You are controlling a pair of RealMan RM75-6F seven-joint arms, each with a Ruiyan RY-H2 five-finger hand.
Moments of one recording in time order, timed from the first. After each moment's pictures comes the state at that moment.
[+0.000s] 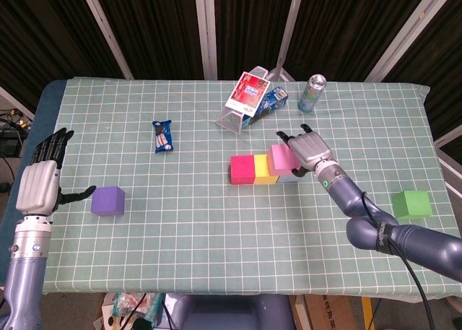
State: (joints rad) left arm -0.38 -1.14 -0.27 -2.04 1.05 1.44 0.33; right arm 1.13 -1.20 0.04 -1.47 -0.67 0.62 -0.36
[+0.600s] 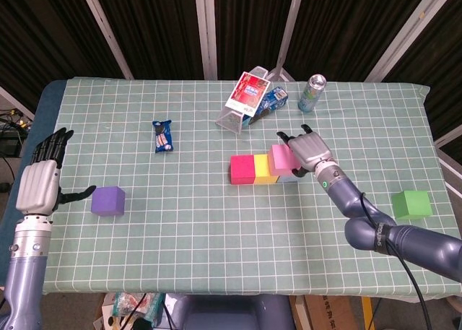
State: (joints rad) left arm -0.38 -1.14 -0.27 -2.04 1.04 1.44 0.33; right arm 1.14 -1.22 0.03 -1.47 -0.66 0.64 -0.38
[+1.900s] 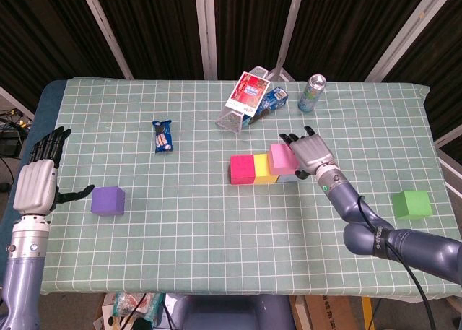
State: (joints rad) left arm -0.38 -1.12 -0.28 -2.06 1.04 1.44 0.32; right arm 1.15 -1.21 0.00 -1.53 -0.58 0.72 -0.48
